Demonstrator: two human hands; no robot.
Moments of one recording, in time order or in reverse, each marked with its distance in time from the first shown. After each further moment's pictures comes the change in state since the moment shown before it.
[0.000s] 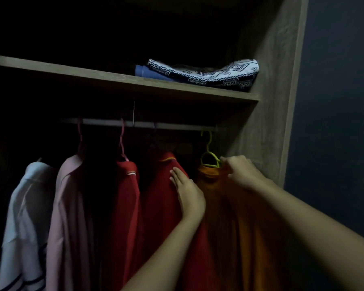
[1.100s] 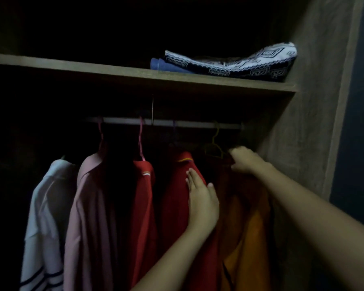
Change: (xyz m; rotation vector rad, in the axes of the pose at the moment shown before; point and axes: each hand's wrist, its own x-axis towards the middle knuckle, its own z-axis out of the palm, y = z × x) left_hand 0.001 -0.004 -0.026 0.112 -0.105 0.116; right_hand 0.092 -0.014 0.025 -0.114 -0.107 -0.077
